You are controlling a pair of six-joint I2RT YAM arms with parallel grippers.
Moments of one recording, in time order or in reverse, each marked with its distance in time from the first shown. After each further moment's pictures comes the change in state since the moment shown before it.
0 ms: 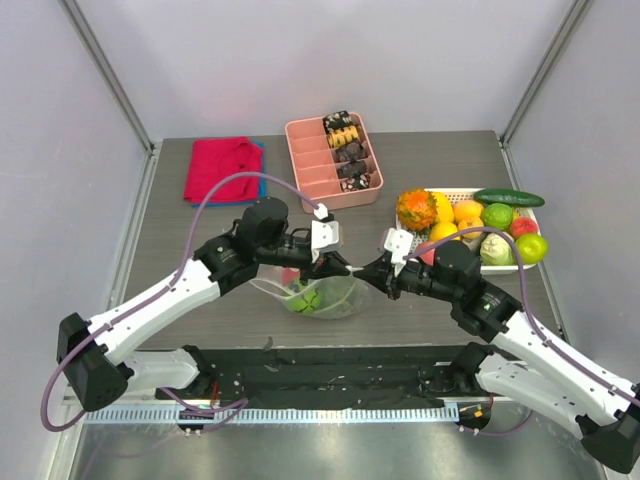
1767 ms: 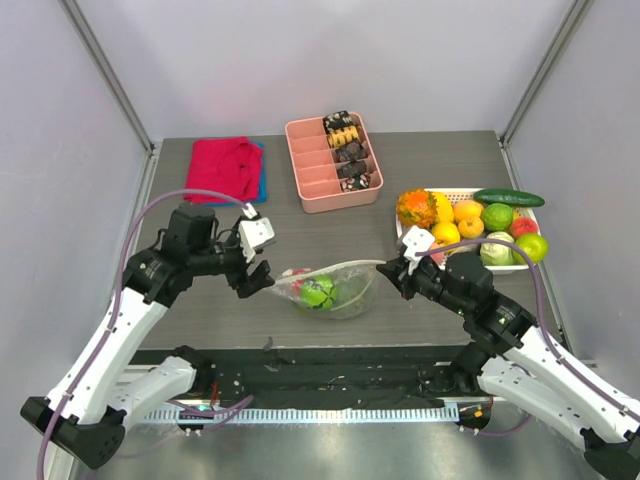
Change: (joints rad) left arm 0.371 -0.314 0.000 -0.649 -0.170 0.233; right arm -0.002 -0.149 -0.047 -0.138 0.319 0.081
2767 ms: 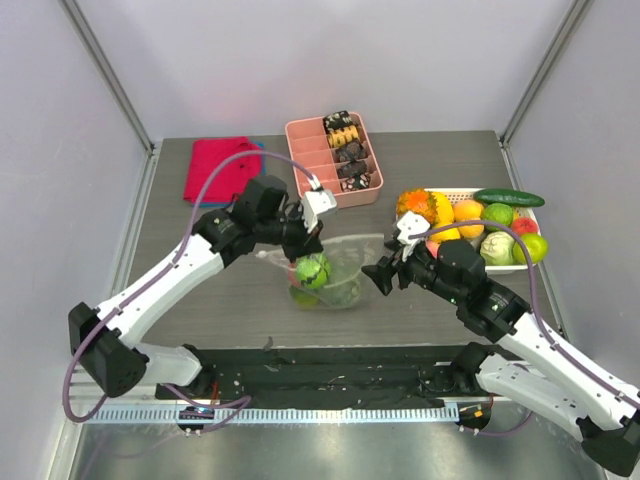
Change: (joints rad) left arm -0.252 0.404 0.159 0.282 -0.048 -0.259; right arm -0.002 0.101 0.069 0.006 0.014 0.039
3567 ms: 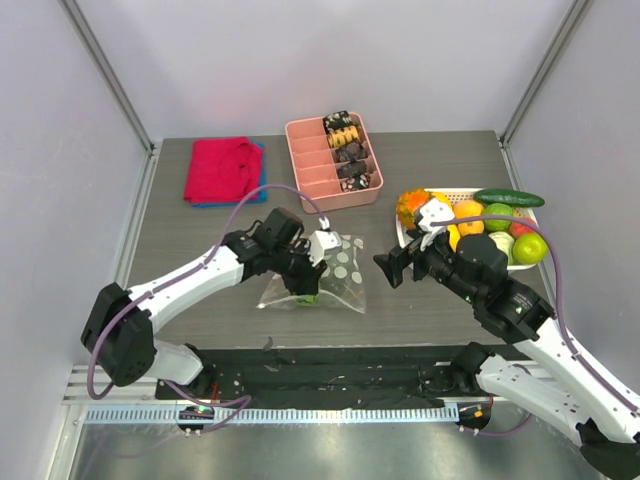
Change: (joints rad) left arm -0.022 0.093 -0.225 0.047 -0.002 0.036; right arm -0.027 -0.017 0.164 -0.153 0.118 0.059
